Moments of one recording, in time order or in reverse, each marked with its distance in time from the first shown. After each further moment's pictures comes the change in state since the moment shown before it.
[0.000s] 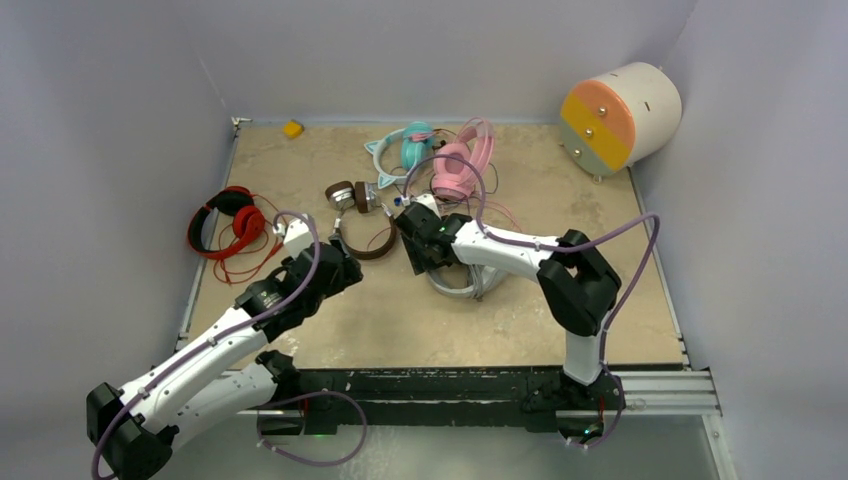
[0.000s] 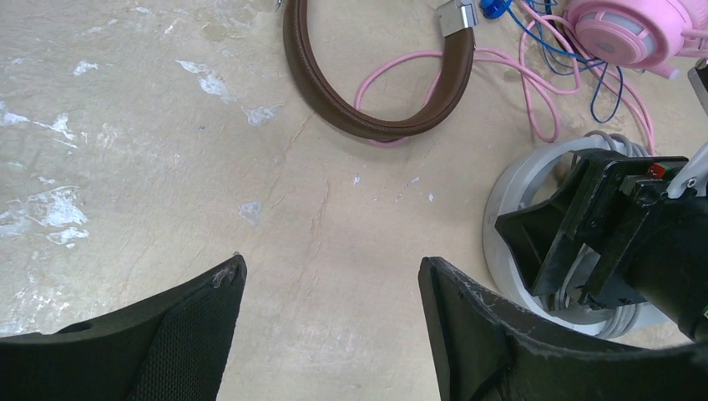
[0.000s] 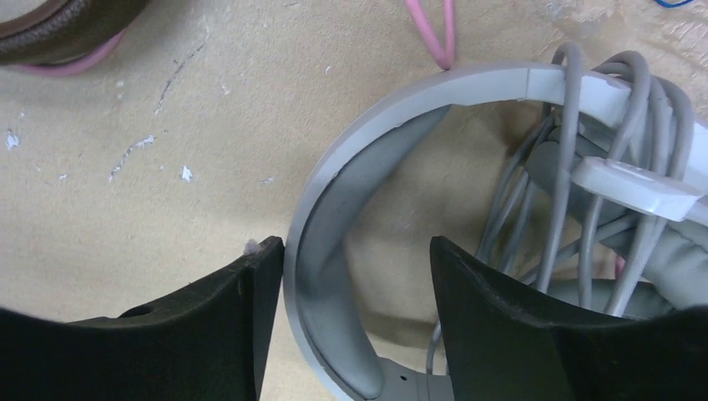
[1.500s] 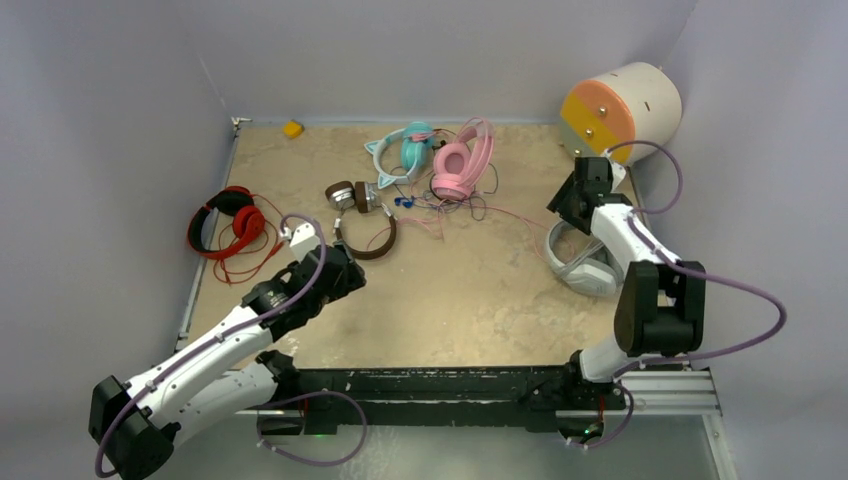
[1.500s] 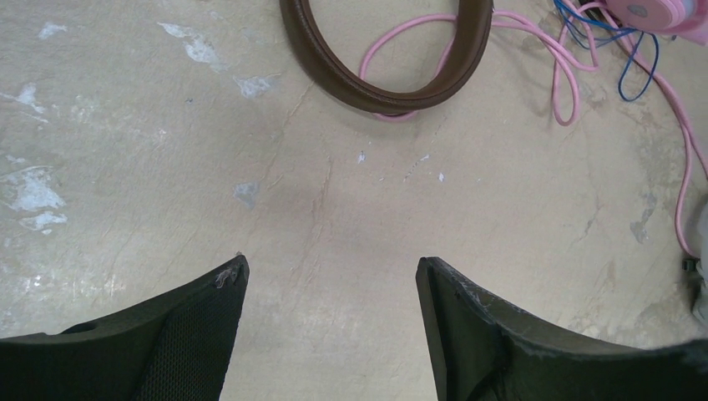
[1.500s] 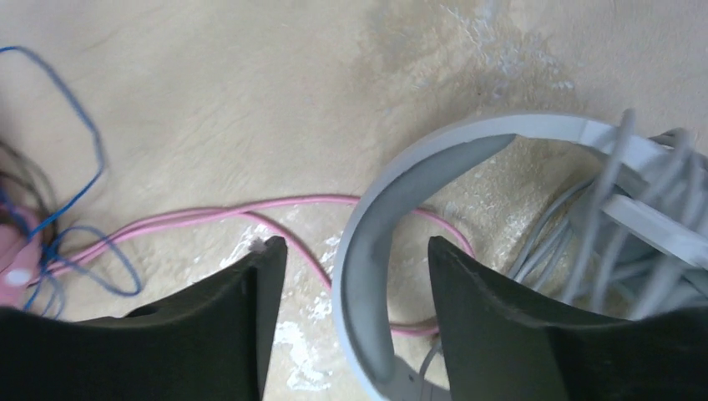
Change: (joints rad) left arm 0.000 0.021 -0.041 0.018 0.038 -0.016; right arm -0.899 -0.308 -0.302 0.210 -0.127 0.163
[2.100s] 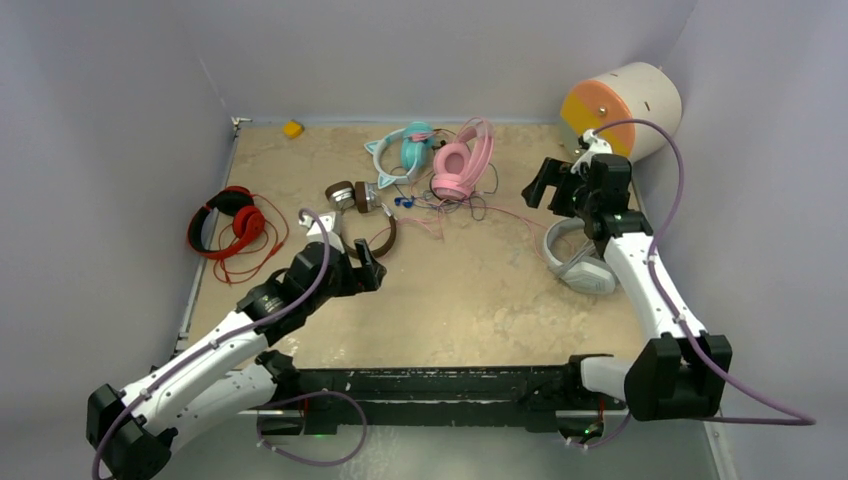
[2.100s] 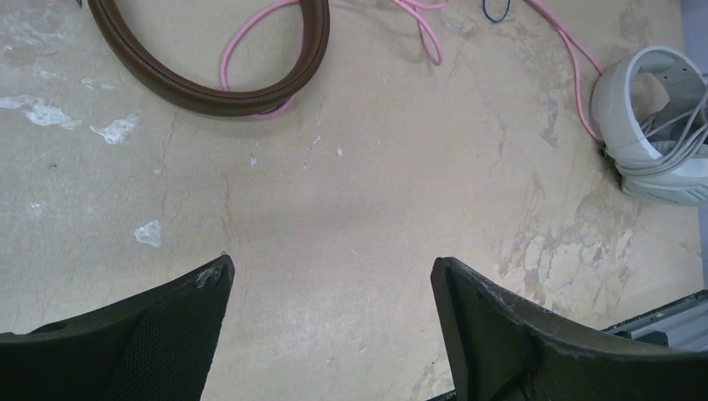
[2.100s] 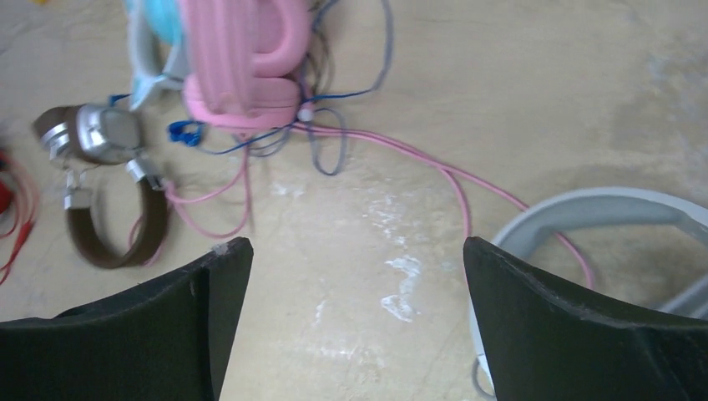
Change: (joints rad) left arm 0.000 -0.027 -0.013 0.193 0.243 0.257; right arm 0.041 -0.335 -0.045 0.055 -0.423 -0.276
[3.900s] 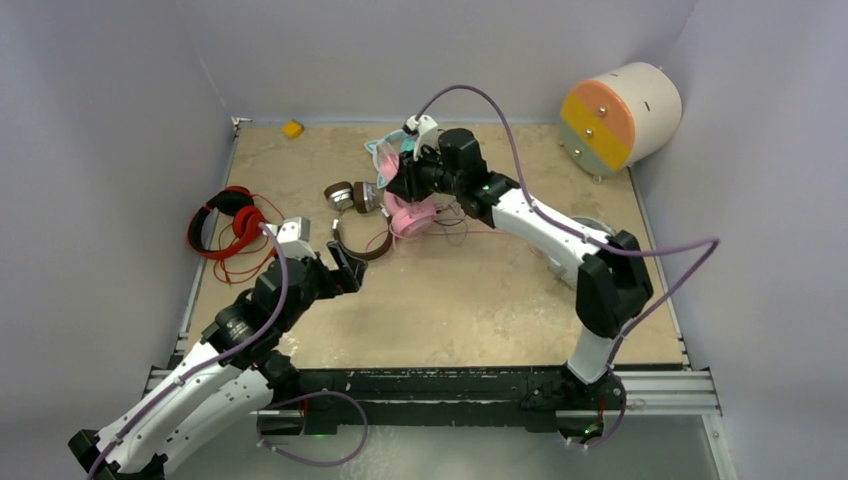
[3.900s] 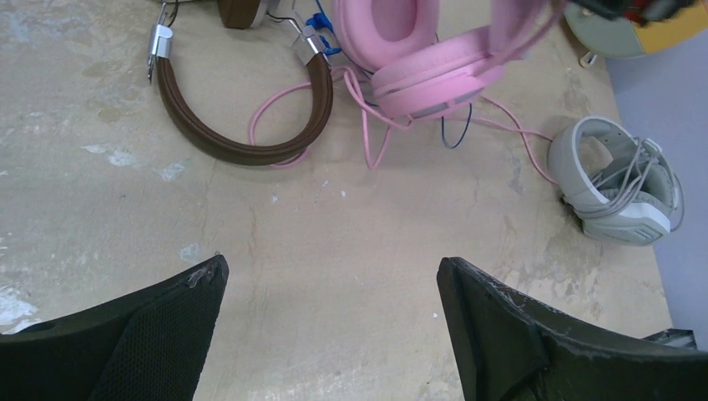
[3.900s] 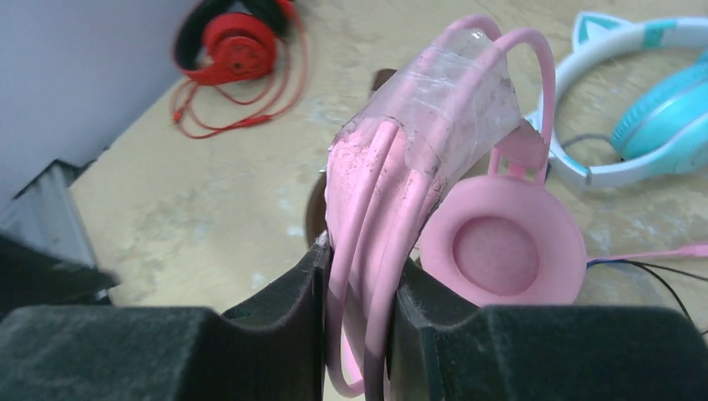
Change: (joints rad) left arm 0.000 -0.259 0.000 -0.072 -0.105 0.031; right arm 0.616 0.557 0.471 0.290 -0.136 -0.114
